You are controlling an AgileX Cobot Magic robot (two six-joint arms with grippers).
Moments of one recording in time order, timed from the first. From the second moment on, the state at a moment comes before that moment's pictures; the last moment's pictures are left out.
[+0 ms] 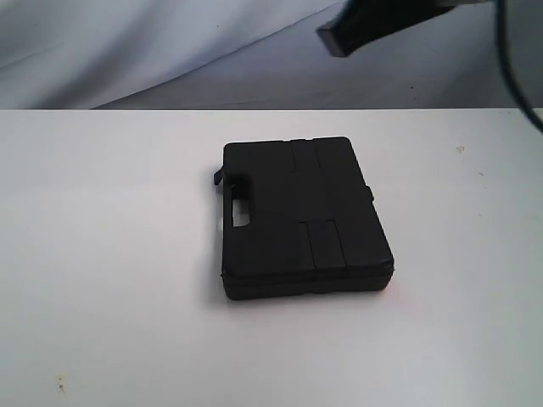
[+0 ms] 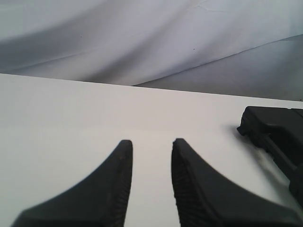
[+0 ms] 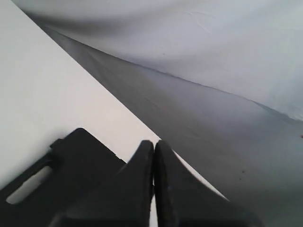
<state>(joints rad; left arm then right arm) -0.04 0.00 0.00 0.03 0.24 -0.15 0.80 1.33 -1.26 -0.61 0.50 0.18</state>
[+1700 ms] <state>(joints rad) -0.04 0.00 0.00 0.03 0.24 -0.15 0.19 0.01 -0.17 -0.02 0.13 -0.18</state>
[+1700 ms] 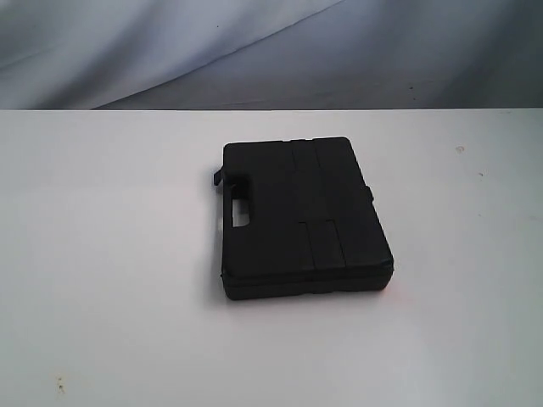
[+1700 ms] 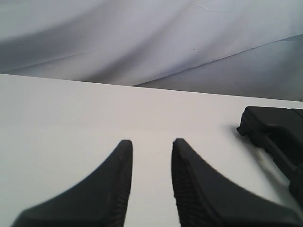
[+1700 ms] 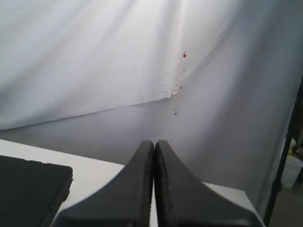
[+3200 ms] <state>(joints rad) -0.04 0.00 0.00 0.03 0.24 -0.15 0.03 0.00 0.00 0.15 0.11 -0.32</state>
